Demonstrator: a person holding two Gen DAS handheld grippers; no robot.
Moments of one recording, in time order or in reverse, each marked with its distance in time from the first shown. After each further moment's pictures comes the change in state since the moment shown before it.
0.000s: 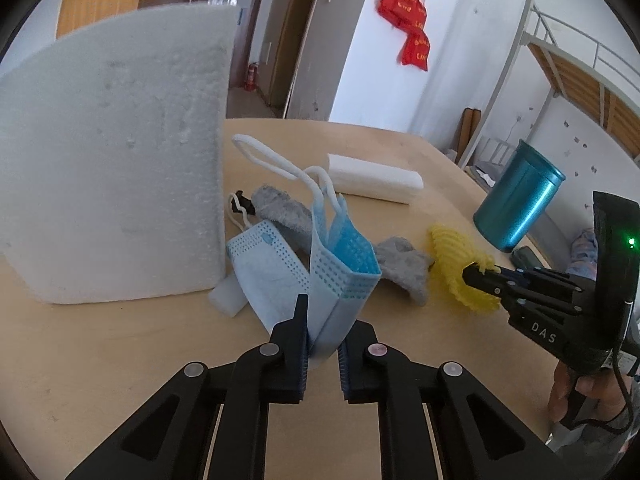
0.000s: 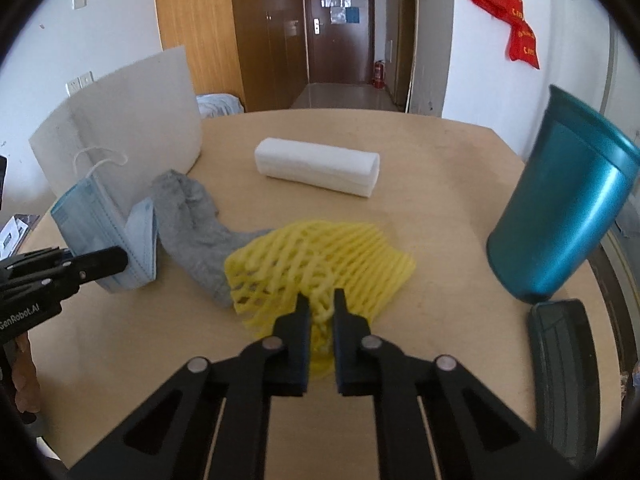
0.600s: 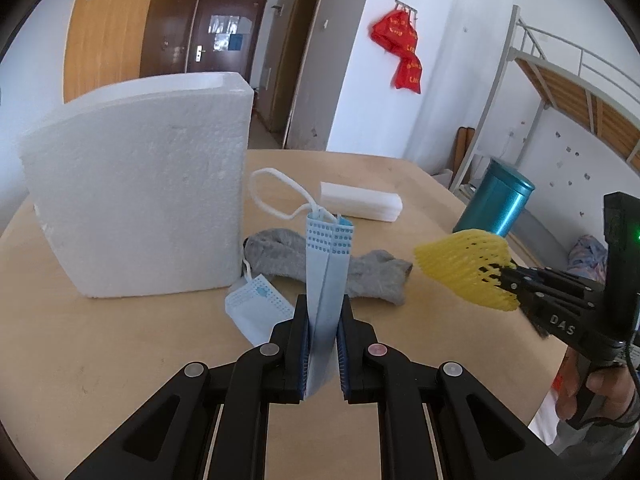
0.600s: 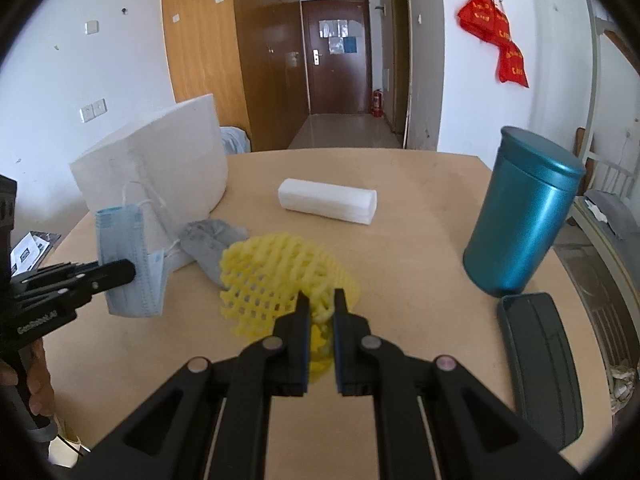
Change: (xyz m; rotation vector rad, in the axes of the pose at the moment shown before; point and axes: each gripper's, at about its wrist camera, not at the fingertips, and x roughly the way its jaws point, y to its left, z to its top) left arm -0.052 -0.011 -0.015 0.016 -0.090 0.010; right arm -0.052 0.008 -0.005 0.021 -0.115 0.015
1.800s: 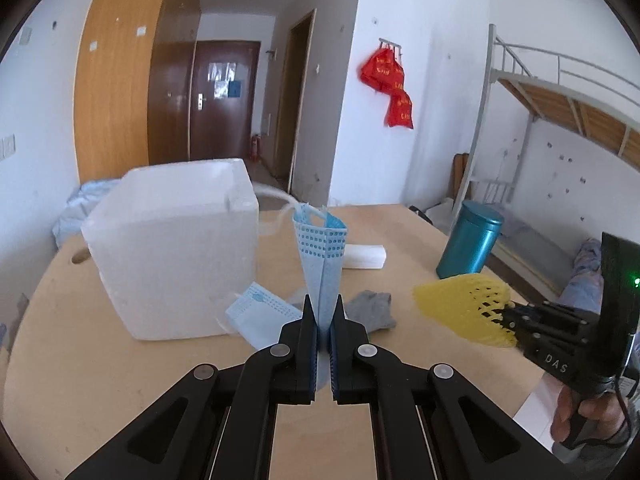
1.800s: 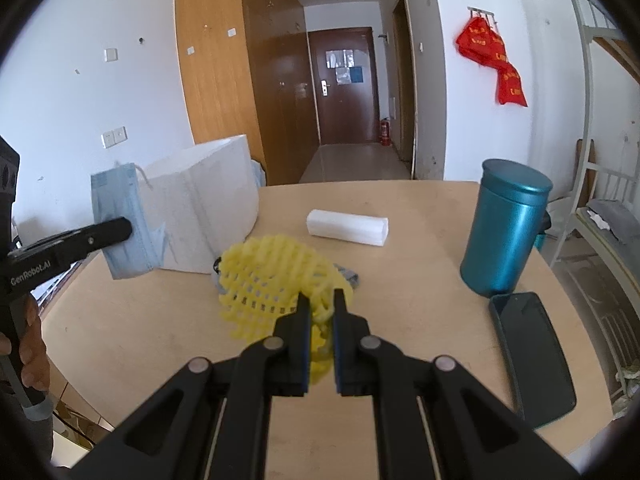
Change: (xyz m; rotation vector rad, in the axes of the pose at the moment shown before) left arm -0.084 -0.013 0.004 0.072 -0.166 0.037; right arm -0.048 0.012 -0.012 0.016 -0.124 0.053
